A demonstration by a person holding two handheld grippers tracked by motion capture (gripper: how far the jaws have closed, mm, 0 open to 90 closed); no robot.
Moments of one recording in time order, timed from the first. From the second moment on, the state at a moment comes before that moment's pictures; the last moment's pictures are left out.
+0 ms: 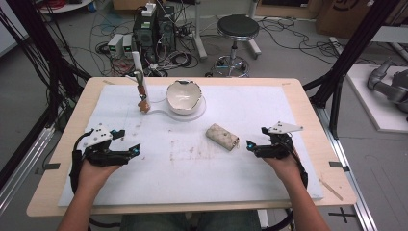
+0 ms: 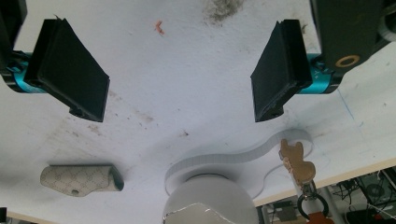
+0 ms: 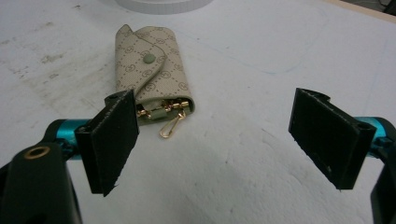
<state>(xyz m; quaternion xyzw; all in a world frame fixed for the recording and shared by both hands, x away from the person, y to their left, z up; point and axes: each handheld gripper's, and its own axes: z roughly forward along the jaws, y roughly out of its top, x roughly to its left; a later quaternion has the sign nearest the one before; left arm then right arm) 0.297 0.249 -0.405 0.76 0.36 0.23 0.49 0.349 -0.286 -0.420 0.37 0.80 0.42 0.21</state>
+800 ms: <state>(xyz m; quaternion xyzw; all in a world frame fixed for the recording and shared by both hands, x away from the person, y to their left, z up) 0.286 0.257 -0.408 0.76 0.37 0.23 0.49 0.381 -0.231 -0.434 0.33 0.84 0.40 0.16</state>
